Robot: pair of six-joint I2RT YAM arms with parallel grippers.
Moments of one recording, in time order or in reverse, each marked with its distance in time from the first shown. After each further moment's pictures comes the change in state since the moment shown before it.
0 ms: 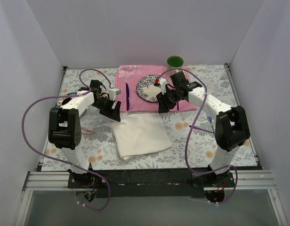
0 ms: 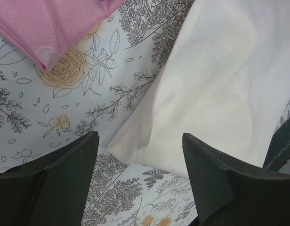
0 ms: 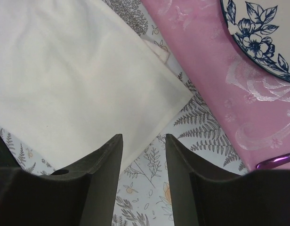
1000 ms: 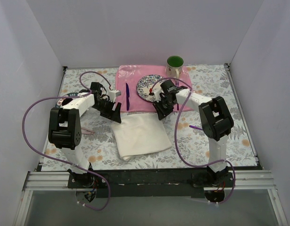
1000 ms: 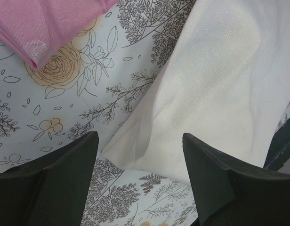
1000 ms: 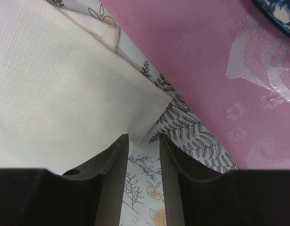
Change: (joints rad) left arm 0.002 -0.001 -0.046 0.050 0.016 -0.035; right arm 0.061 0.257 0.048 0.000 0.206 0.059
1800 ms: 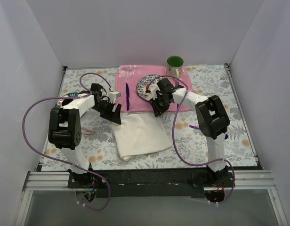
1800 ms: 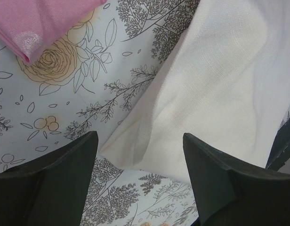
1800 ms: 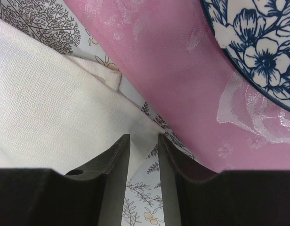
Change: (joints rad) left arm 0.000 -0.001 -0.023 0.011 0.000 0.003; right arm 0.024 0.055 0.068 0.056 0.009 0.020
